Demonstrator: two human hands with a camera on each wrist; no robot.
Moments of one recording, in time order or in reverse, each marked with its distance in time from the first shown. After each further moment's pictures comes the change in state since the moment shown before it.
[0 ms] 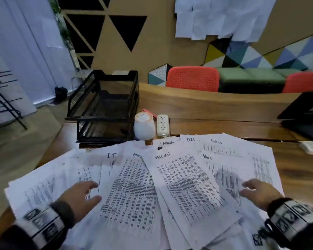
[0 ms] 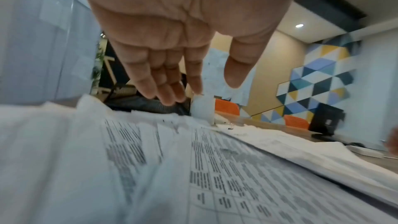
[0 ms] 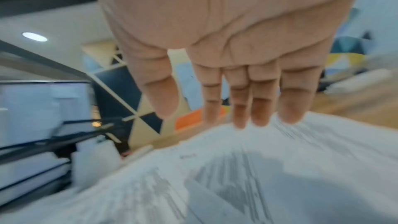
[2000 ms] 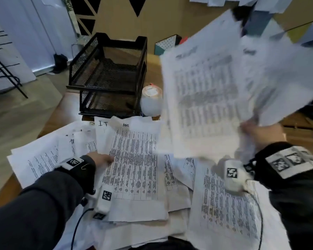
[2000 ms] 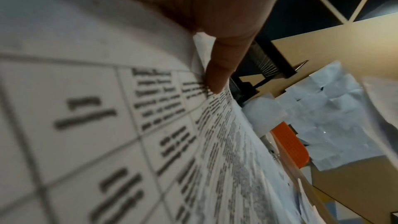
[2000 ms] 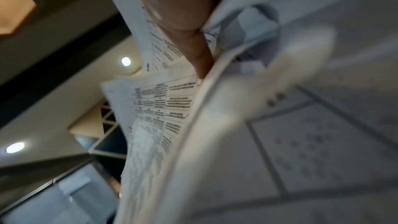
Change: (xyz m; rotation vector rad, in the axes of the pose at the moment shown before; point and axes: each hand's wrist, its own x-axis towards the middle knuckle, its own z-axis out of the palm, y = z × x) left_hand 0.053 0.019 0.012 -0.365 -0.149 -0.548; right_hand -0.006 -0.106 -0.040 0.631 0.352 -0.015
